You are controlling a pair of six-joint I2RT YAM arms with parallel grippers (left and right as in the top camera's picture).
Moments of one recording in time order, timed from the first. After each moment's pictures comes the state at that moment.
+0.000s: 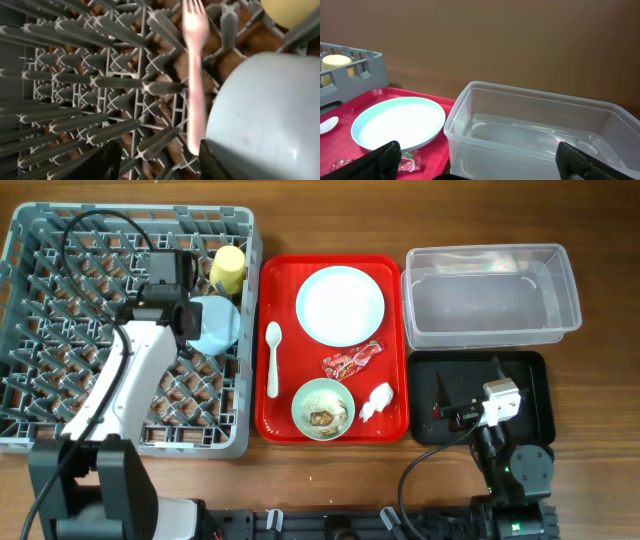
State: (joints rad) left arm -0.04 1.59 1.12 -0.64 -0.41 0.09; right arm 0.07 0.04 0.01 0.00 -0.12 -0.10
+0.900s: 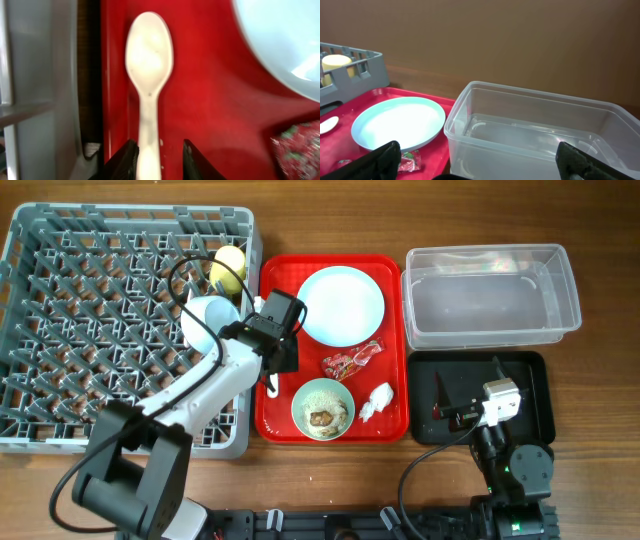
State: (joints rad) left arm -0.48 1.69 1.00 -0.59 -0.14 -0.47; right arm 0.07 0.04 0.01 0.00 -0.12 -0.10
